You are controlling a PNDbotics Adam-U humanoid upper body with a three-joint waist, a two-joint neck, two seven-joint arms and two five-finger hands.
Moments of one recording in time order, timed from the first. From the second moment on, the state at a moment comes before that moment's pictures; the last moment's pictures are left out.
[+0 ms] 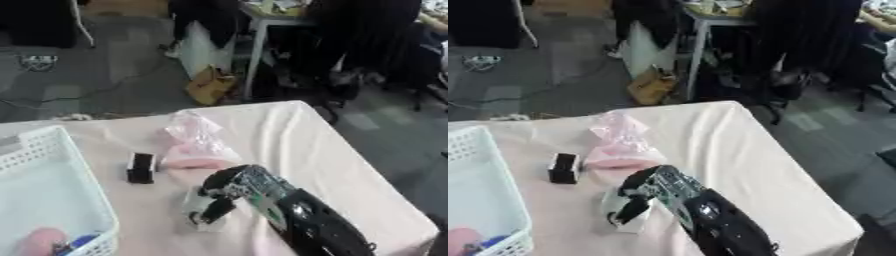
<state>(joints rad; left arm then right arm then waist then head) -0.56 0.33 0.06 -1.99 -0.56 -0.19 0.65 -0.70 -0.21 0.37 -1.20 1.18 -0.11 0.82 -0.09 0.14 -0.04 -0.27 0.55</state>
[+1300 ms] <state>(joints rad) -0.56 0.33 0.06 -1.99 -0.56 -0.19 0.65 -0.71 -0.21 0.37 -1.17 1.28 -0.10 0.60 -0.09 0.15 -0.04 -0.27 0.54</state>
